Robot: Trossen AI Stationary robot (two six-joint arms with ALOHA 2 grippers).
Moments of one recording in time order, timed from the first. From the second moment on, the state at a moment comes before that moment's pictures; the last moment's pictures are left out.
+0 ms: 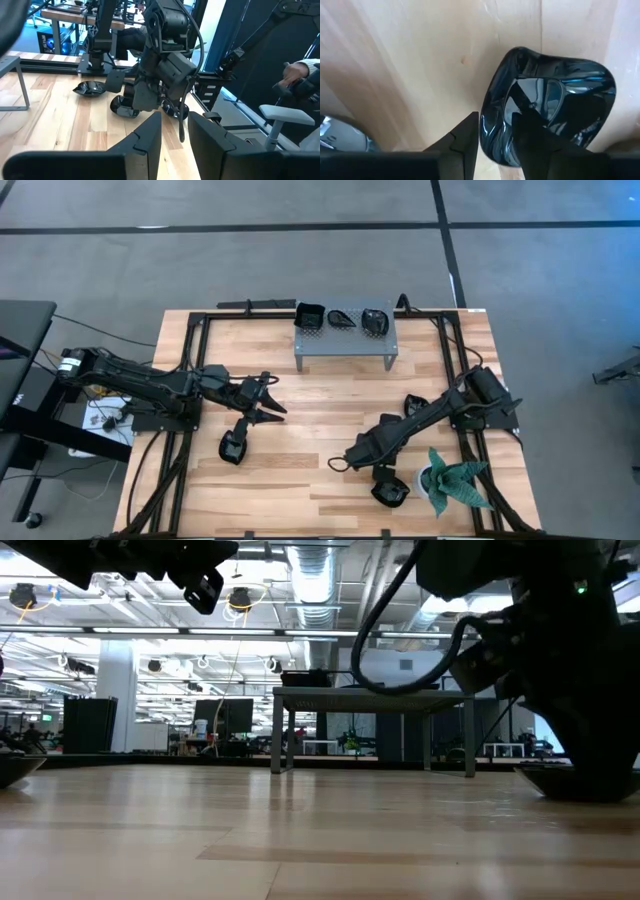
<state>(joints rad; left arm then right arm) -0.13 0.99 0.46 0.41 0.21 -0.12 0.43 1.93 1.26 -1.09 -0.03 0.62</state>
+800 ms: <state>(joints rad) -0.13 0.99 0.46 0.43 0.21 -0.11 0.26 1.88 1.60 -1.24 0.13 0.49</state>
